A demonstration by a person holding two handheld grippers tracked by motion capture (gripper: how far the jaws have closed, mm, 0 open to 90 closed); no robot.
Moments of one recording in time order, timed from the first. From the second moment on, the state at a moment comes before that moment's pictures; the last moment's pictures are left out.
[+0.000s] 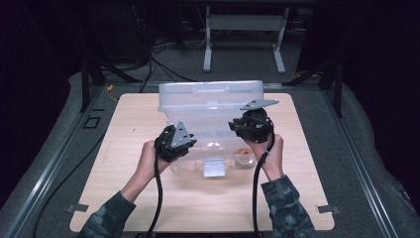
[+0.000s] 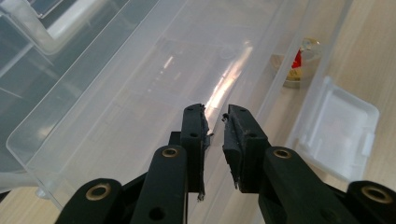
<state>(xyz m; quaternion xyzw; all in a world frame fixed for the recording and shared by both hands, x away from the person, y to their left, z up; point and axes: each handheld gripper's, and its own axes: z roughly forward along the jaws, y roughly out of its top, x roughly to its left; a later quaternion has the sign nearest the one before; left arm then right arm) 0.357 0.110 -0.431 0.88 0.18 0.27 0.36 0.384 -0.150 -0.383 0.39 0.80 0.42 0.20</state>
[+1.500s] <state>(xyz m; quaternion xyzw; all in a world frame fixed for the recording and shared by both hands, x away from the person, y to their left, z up) 0.305 0.194 -0.463 0.87 0.30 0.16 0.35 0.361 -0.165 -0.422 0.43 0.80 0.39 0.17</state>
